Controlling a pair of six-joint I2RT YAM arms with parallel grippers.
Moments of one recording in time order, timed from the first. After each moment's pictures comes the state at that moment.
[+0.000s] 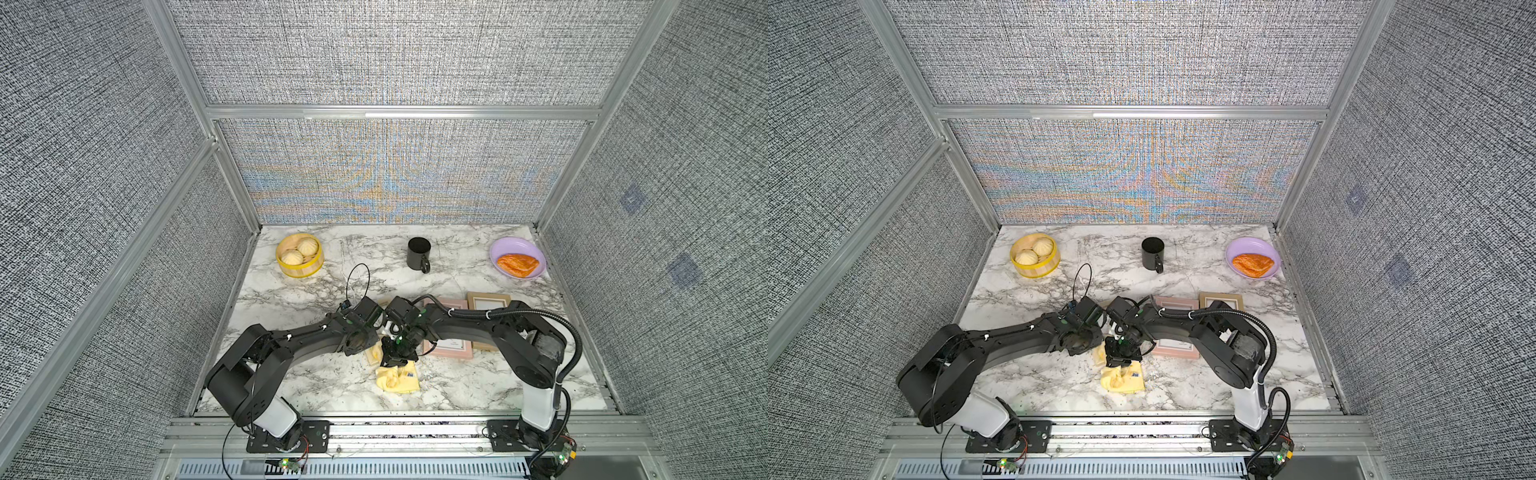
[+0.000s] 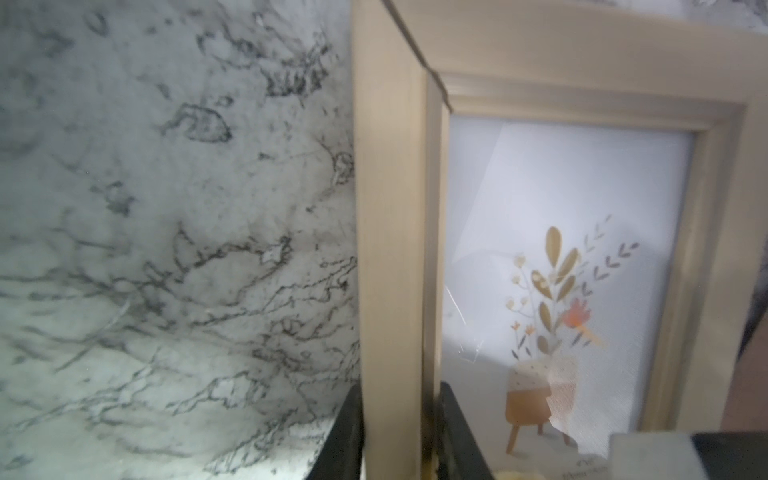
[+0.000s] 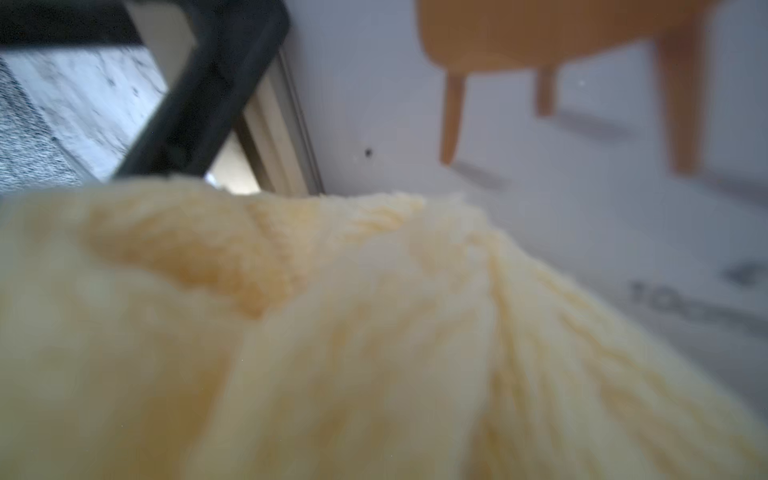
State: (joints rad) left arm -0.76 1.58 0.74 -0.39 -0.09 -1.12; right arm 0.88 1.92 1.16 -0.49 -0.56 0.79
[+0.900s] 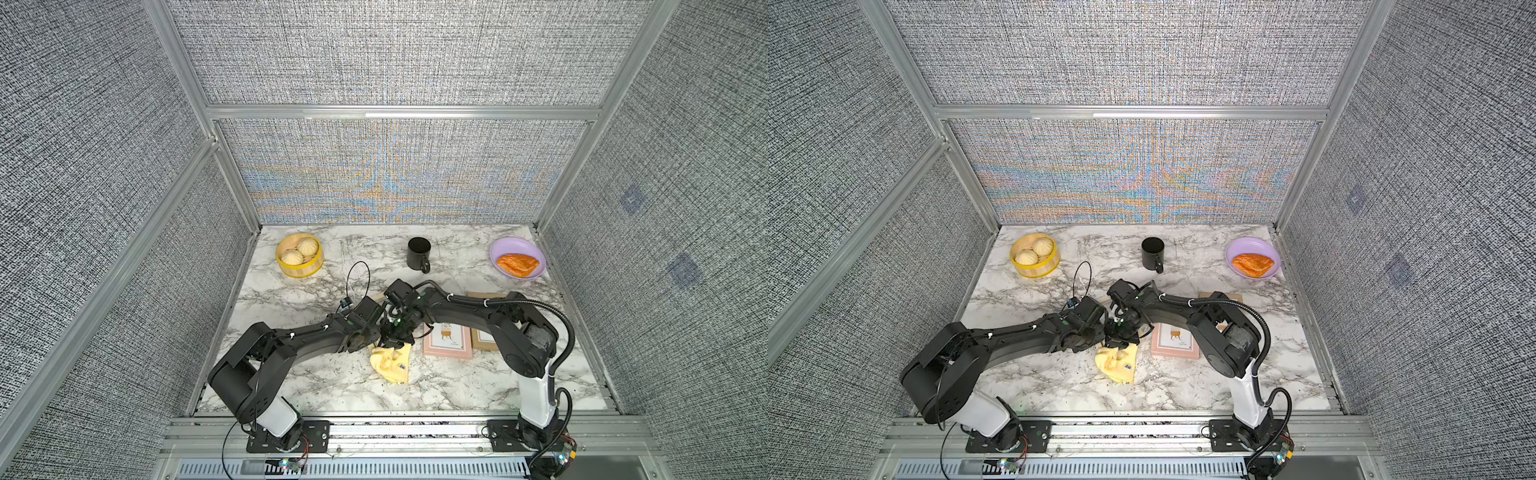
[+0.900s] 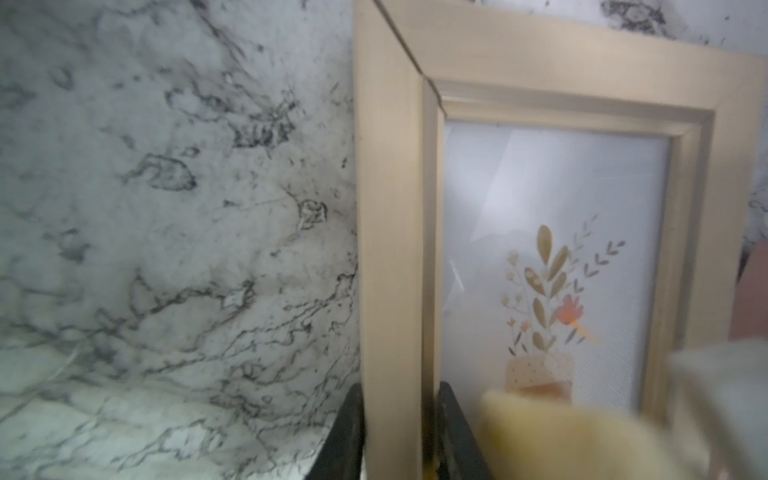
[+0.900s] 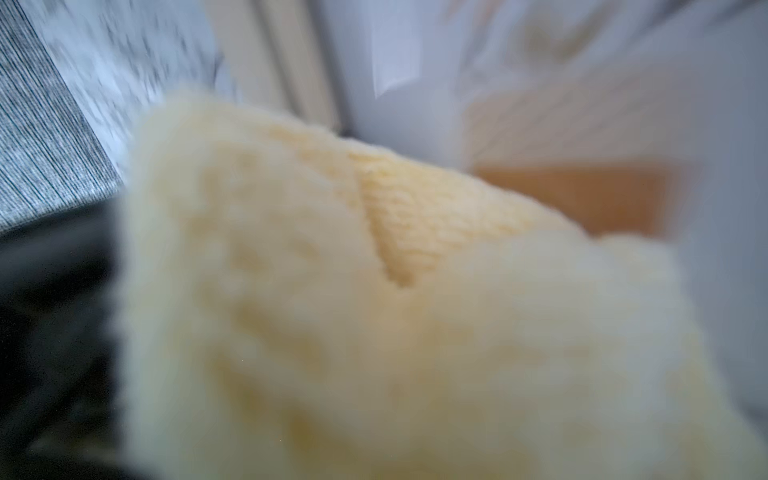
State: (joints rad) left arm -0.76 1.58 0.74 -0.35 -0.12 -1.13; right arm 0.79 2.00 1.33 -0.58 -0.57 0.73
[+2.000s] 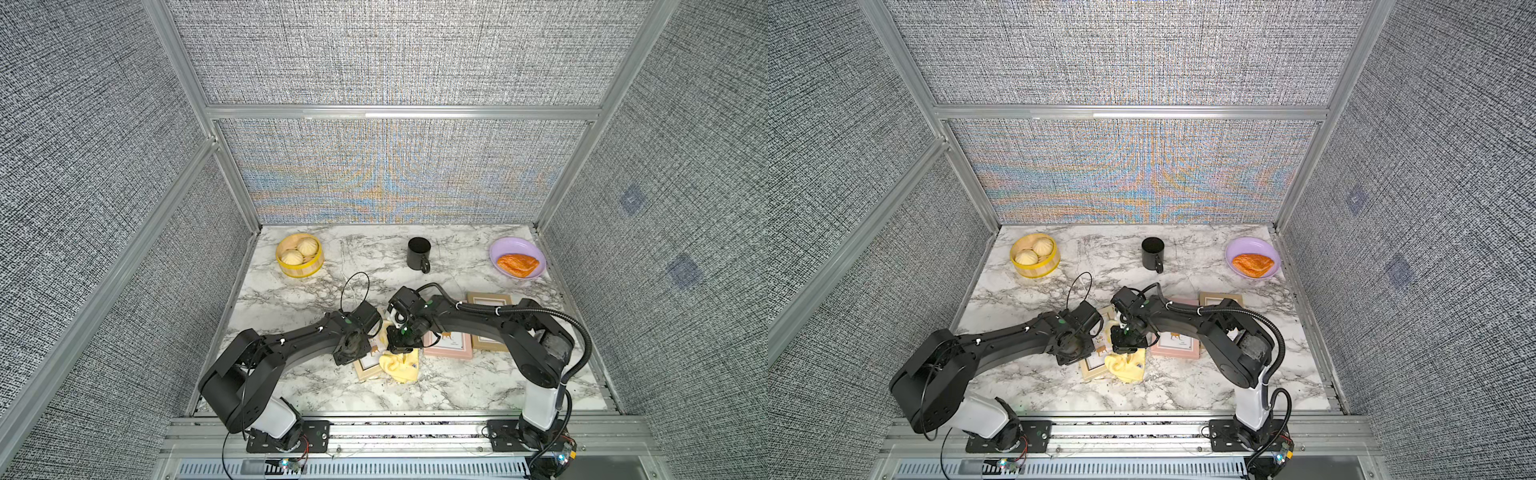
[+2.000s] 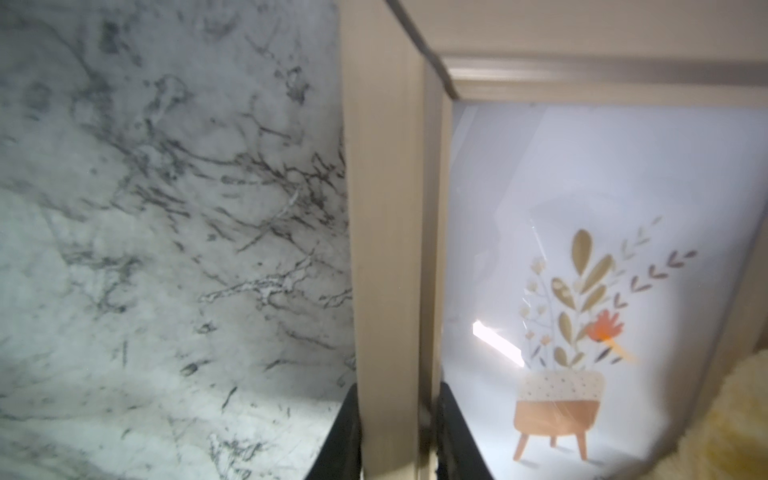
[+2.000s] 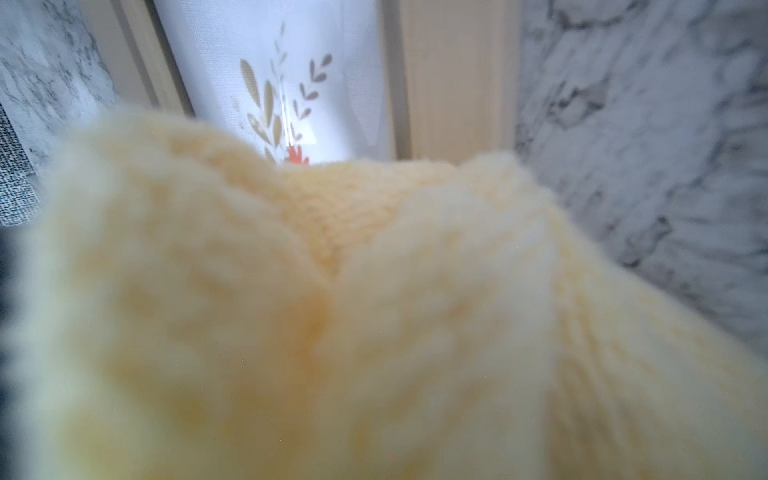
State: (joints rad) left arm -0.76 1.50 0.75 -0.67 -0.10 -1.11; right arm 0.88 1.90 1.21 -0.55 -0.43 0.67
